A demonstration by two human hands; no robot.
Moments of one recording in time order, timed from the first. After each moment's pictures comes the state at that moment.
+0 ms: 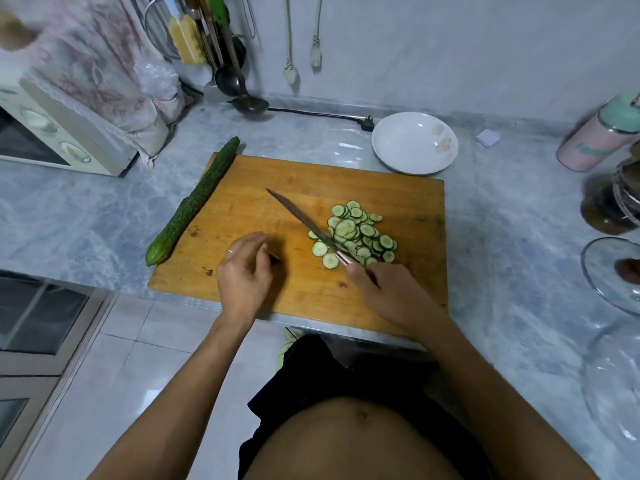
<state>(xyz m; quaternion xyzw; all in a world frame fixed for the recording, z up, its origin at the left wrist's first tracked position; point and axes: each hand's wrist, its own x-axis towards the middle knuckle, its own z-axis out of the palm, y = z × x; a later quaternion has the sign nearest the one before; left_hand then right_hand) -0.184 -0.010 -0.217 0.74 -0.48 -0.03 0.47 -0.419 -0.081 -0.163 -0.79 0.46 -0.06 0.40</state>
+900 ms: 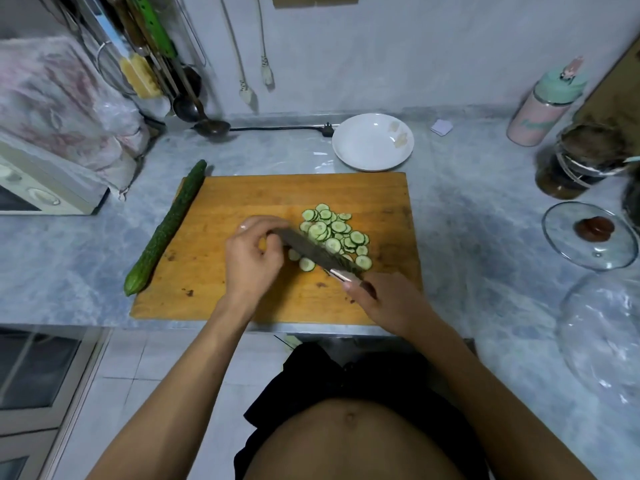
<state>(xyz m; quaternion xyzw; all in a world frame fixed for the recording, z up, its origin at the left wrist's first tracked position) -0.229 -0.049 -0.159 0.66 -0.59 -0.10 0.46 -0.466 -0.061 -0.181 -0.82 0.50 -0.08 0.27</state>
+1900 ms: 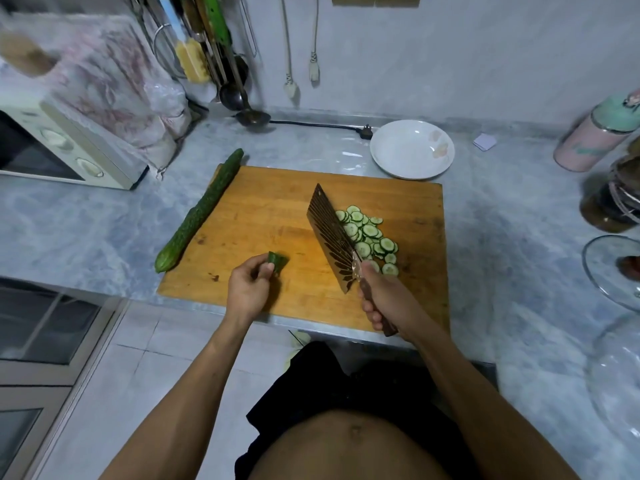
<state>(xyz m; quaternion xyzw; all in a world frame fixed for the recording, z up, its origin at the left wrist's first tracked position) -0.174 -0.011 -0.238 0.78 -0.31 -0.30 0.45 -0.419 -0.072 -0.189 -0.50 0.54 -0.11 0.67</state>
